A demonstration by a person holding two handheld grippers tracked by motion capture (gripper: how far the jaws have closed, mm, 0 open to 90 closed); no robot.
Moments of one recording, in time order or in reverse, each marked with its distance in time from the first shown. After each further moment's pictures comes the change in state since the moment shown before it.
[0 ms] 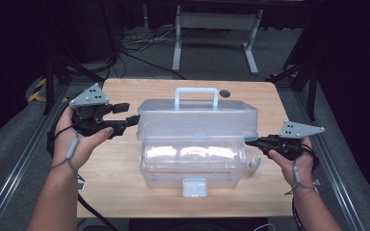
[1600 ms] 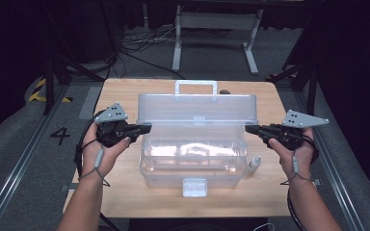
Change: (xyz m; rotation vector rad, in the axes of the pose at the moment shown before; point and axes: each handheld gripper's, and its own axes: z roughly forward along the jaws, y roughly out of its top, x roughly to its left) left arm -0.008 -0.034 0.059 -0.027 -0.088 -0.047; right arm -0.009 0.021 0.002 -0.075 -0.068 0.023
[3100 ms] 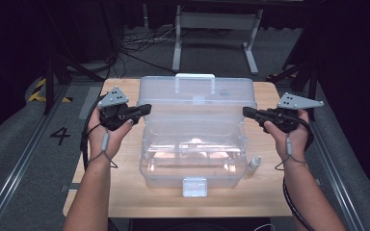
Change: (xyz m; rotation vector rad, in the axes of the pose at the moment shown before) left arm 0.025 0.020 0.015 -0.078 0.090 0.016; right arm -0.019 0.029 0.020 0.008 -0.061 0.023
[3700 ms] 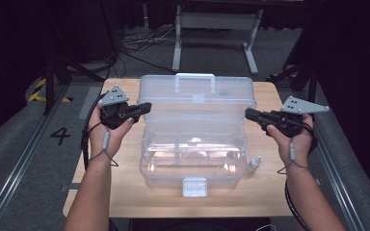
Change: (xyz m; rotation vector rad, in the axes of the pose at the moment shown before) left arm 0.001 0.002 0.001 -0.004 0.010 0.000; right arm 0.011 -0.002 -0.015 -0.020 -0.031 -0.020
